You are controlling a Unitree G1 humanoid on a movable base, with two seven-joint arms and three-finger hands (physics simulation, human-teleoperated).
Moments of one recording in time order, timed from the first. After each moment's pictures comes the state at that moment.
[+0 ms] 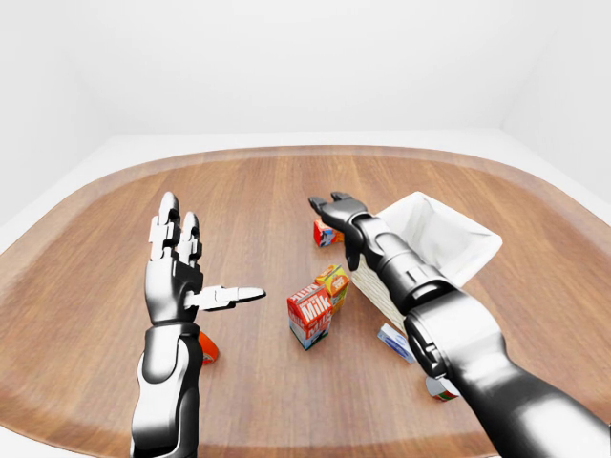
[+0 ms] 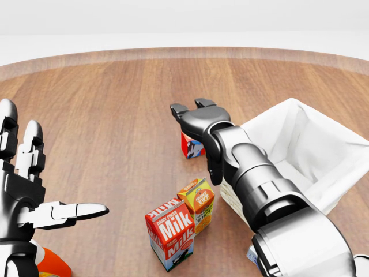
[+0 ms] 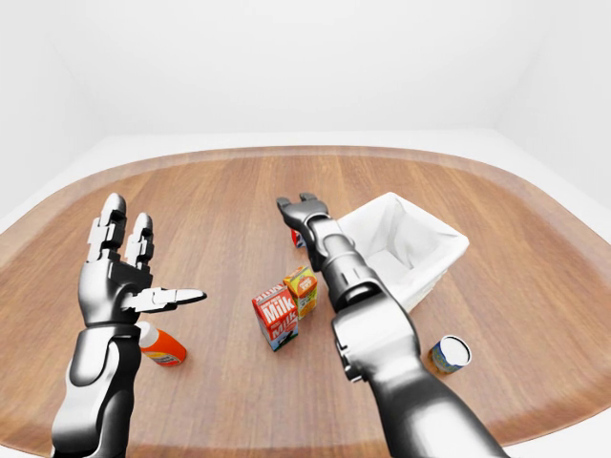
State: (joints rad) left arm 0.02 0.04 0.15 -0.42 -0.17 0.09 -0.01; right arm -1.17 -0.05 0.12 1.33 -1.30 -0.09 0.12
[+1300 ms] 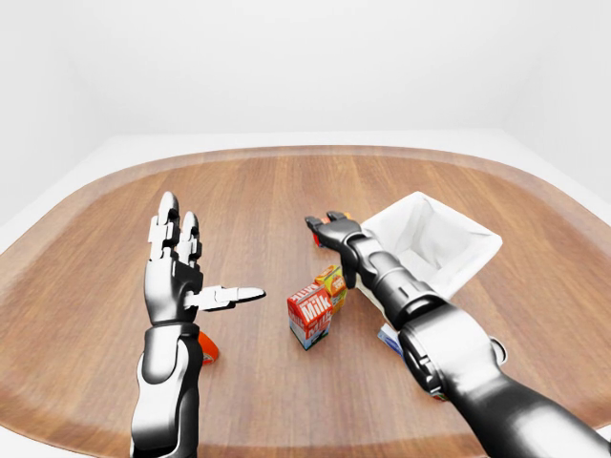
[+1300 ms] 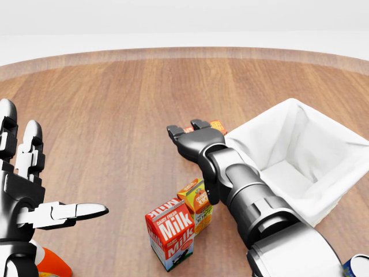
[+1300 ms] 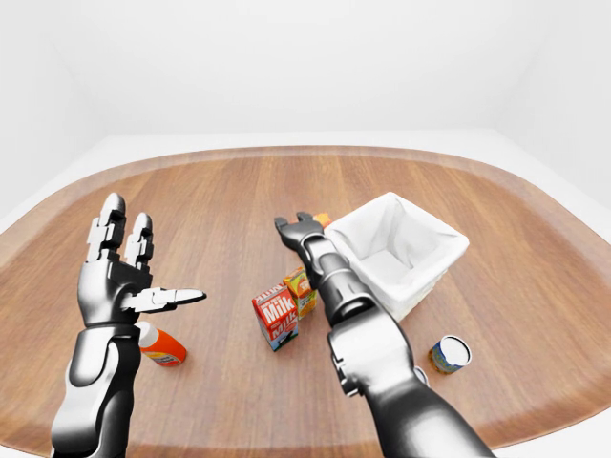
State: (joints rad) left arm 0.02 0.04 0.15 -0.43 -0.18 0.09 -0.01; right arm -1.09 -0.01 0.12 1.36 -1.34 -0.09 0.08
